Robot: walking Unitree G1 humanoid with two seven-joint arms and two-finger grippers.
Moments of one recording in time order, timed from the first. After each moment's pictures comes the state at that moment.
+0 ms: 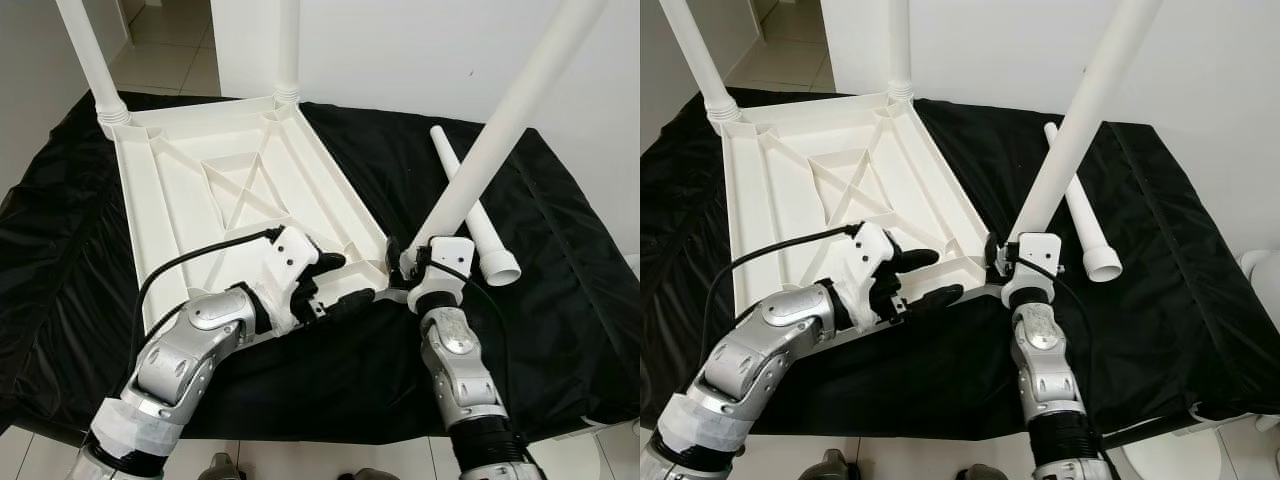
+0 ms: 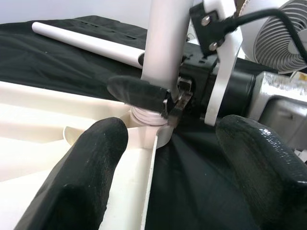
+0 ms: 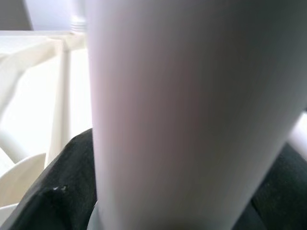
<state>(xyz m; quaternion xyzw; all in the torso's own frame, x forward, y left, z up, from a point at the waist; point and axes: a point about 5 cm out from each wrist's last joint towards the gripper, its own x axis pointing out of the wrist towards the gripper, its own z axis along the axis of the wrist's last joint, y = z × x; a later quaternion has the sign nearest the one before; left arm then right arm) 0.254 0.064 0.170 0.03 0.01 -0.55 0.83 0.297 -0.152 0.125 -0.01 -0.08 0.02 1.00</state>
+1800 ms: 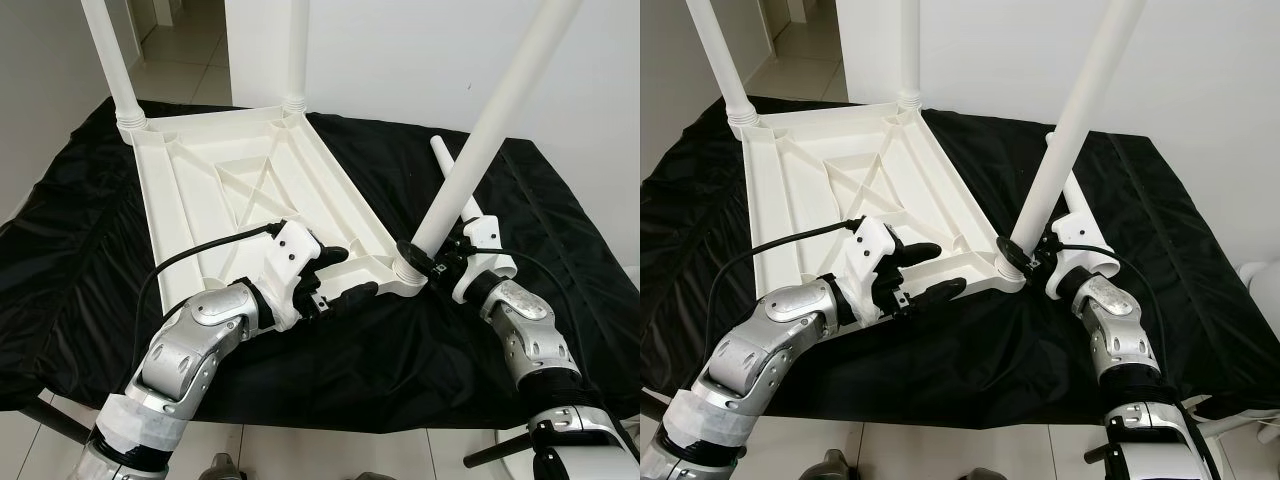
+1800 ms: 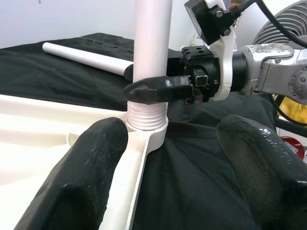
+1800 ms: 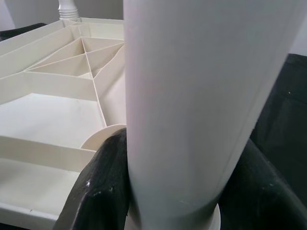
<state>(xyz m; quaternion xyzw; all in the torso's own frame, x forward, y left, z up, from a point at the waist) 0.258 0.063 0.174 0.02 0.00 -0.55 0.84 0.327 -0.198 0.127 -0.03 -0.01 0.28 0.96</state>
